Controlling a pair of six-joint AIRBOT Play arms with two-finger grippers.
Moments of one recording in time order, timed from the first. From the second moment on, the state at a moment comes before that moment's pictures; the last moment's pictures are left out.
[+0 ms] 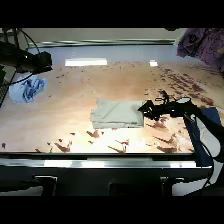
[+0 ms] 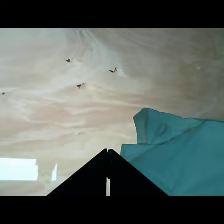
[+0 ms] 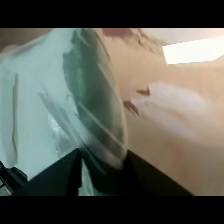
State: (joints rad) left arm -0.15 -1.48 1.98 1.45 -1.45 -1.80; right arm -0.12 -1.70 1.08 -0.54 1.08 1.28
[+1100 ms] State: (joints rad) left arm -0.15 -1.48 1.98 1.45 -1.45 -1.80; right arm -0.24 -1.60 1.76 -0.97 1.06 1.86
